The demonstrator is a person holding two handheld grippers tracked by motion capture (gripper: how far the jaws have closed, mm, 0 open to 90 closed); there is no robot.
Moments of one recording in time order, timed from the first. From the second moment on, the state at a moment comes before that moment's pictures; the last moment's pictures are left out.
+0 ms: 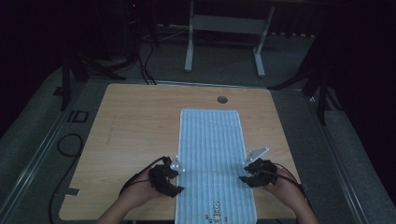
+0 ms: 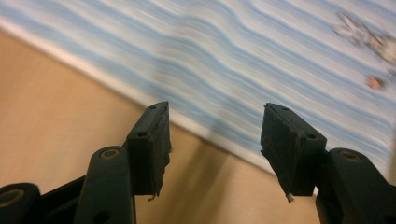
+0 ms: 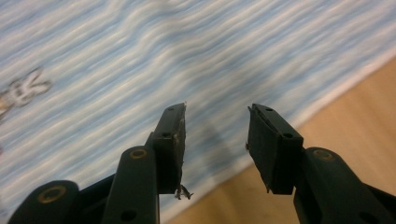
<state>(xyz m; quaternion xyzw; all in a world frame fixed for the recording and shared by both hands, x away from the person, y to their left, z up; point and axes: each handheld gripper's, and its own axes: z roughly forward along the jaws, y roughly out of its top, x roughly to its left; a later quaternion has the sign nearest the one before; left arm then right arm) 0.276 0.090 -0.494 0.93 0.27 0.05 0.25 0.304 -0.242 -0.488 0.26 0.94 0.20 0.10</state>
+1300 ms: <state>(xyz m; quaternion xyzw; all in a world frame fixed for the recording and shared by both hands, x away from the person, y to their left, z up) 0.420 0.071 -0.528 0.93 0.29 0.06 0.21 0.445 -0.233 -0.519 0.28 0.95 0.13 0.05</state>
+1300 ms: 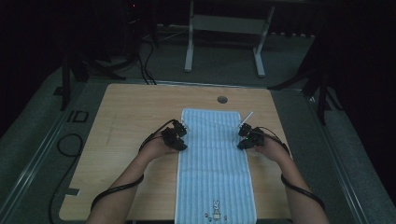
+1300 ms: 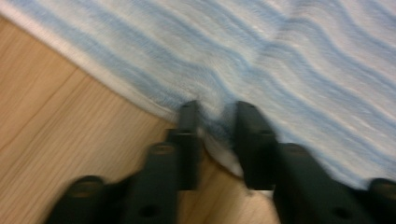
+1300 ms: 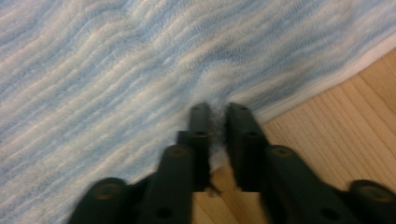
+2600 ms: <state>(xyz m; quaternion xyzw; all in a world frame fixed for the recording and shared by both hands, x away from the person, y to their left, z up) 0.267 0.102 -0.491 0.93 0.26 0.09 0.24 0.293 -0.245 -0.482 0.22 0.95 0.20 0.07</state>
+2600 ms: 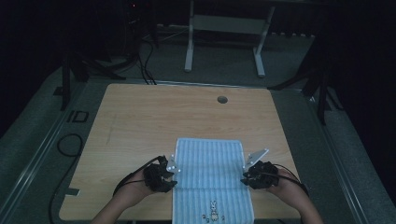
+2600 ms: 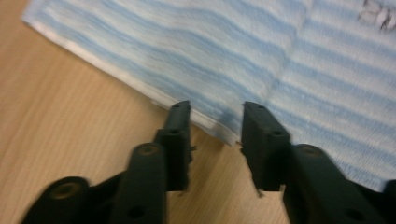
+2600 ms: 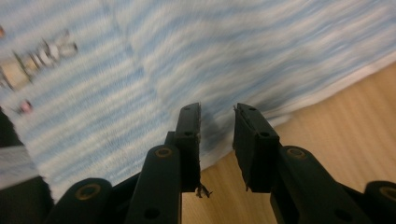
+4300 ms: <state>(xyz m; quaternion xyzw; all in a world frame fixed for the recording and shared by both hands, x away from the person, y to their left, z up) 0.442 0.075 -0.499 0.91 0.34 0.11 0.22 0.437 -0.235 -0.479 0.31 0.93 0.17 0.07</state>
